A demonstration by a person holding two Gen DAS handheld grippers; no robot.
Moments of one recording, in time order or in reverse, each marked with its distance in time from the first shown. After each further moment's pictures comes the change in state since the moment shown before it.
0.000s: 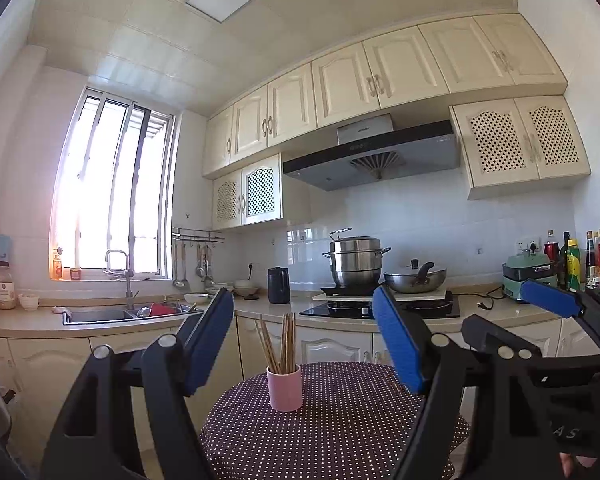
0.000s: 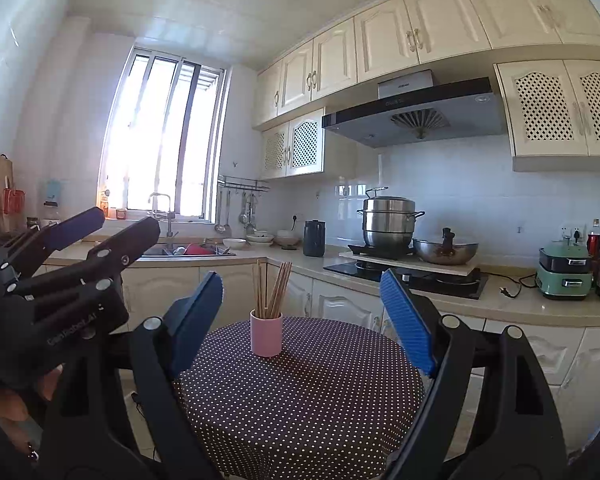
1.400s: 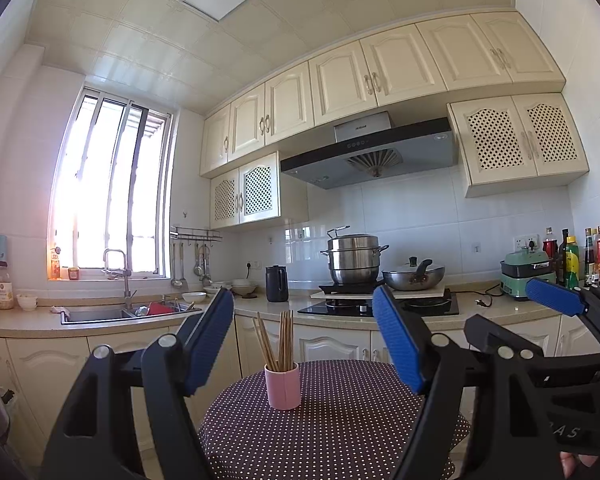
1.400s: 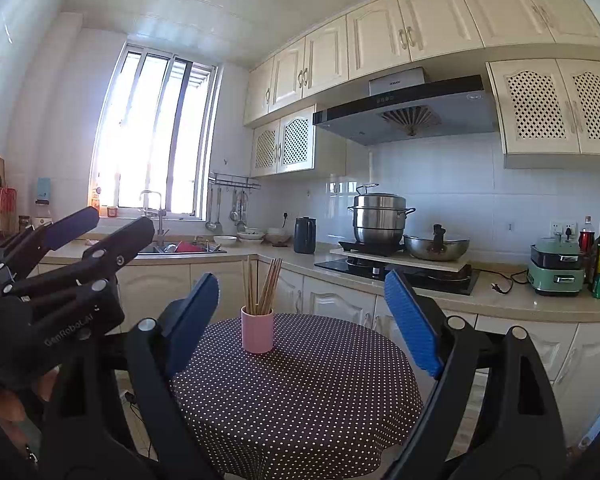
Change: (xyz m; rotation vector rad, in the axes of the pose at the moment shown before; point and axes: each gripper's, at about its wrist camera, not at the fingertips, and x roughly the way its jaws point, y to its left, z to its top) left arm -0.001 0.003 -0.008 0.007 0.003 -0.010; right arm 0.000 -0.001 -0.006 0.009 0.013 -0.028
